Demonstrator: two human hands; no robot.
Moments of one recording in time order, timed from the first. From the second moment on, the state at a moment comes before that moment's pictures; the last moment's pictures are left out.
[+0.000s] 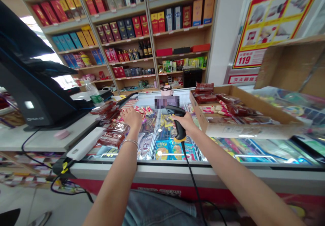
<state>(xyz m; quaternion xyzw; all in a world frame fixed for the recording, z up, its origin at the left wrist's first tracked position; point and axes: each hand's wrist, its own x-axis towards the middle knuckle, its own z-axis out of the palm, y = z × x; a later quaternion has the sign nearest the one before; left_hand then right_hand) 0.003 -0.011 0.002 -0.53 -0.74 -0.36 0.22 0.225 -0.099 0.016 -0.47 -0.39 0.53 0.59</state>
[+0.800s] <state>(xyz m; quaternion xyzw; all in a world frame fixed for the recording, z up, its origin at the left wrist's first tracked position) 0.289 -0.019 0.058 -0.92 -0.38 -0.01 0.11 0.539 -0.178 0.061 -0.63 -0.28 0.28 0.67</state>
